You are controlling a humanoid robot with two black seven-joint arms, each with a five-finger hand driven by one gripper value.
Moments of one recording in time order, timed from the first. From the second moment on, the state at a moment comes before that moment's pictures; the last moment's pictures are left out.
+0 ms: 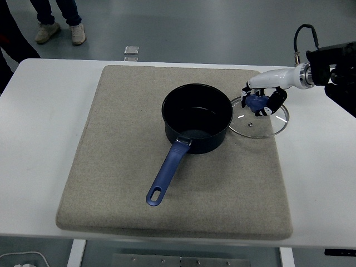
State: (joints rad) left arm -0.02 0.00 -0.13 -0.15 0.08 -0.04 -0.03; right arm 1.38 -0.26 -0.35 0.50 -1.28 0.29 0.61
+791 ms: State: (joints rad) left arm -0.02 0.00 -0.13 -0.15 0.08 -0.04 -0.03; right arm 1.37 -0.26 -0.32 0.51 -1.20 0.30 0.61
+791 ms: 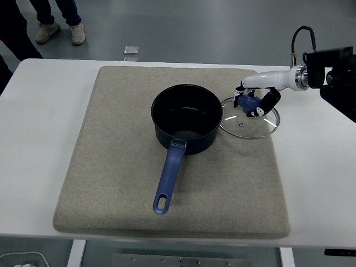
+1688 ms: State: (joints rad) left arm -0.02 0.00 -0.13 -0.15 0.08 -0.04 -0.03; right arm 1.43 -0.28 -0.32 0.51 -1.20 0.30 0.61
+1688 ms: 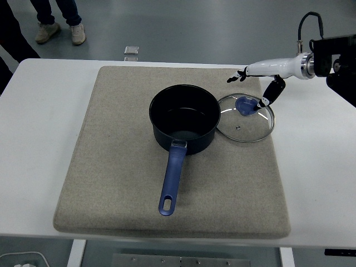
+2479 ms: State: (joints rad) left arm -0.02 0.00 -0.13 -0.15 0.08 -0.04 -0.03; right arm 1.52 -0.29 -0.20 0.49 0.10 0.01 0.56
